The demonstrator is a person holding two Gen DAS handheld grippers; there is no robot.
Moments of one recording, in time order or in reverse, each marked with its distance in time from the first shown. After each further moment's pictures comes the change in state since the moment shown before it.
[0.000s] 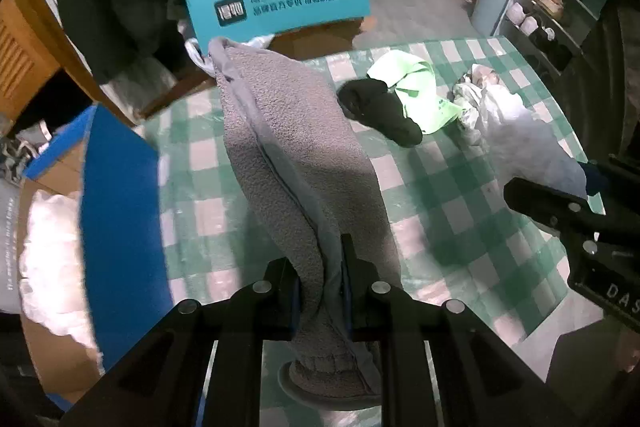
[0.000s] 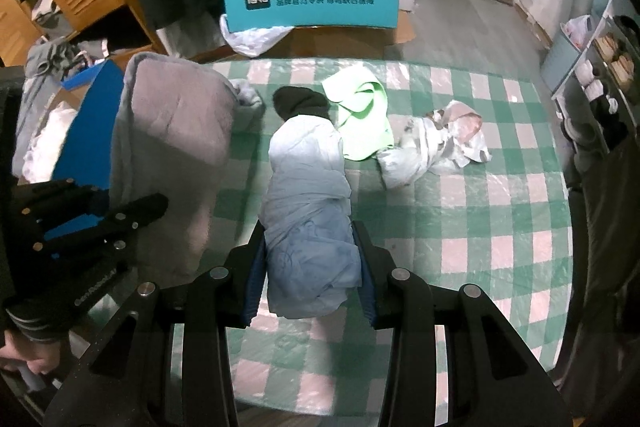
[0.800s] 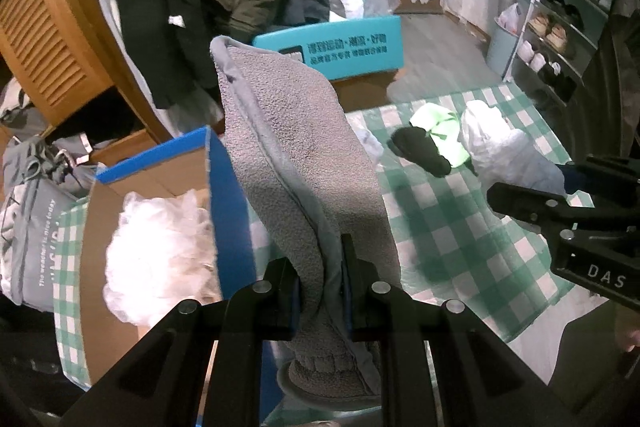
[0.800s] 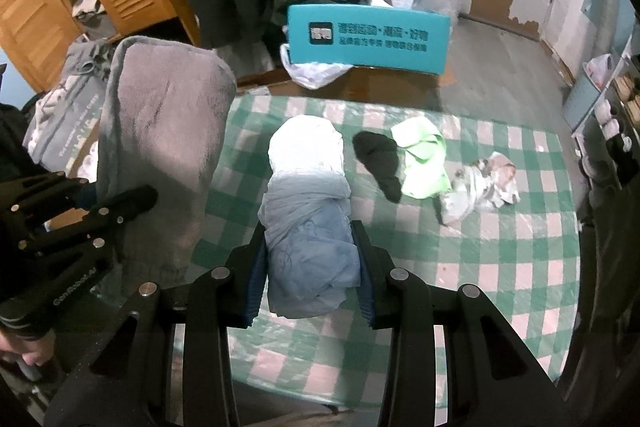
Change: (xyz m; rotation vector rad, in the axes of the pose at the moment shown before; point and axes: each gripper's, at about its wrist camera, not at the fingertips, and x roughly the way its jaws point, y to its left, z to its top) left arm -0.079 0.057 -0.020 -0.040 -0.150 0.071; right arm -0.038 0.067 0.018 -0.082 -0.091 0.084
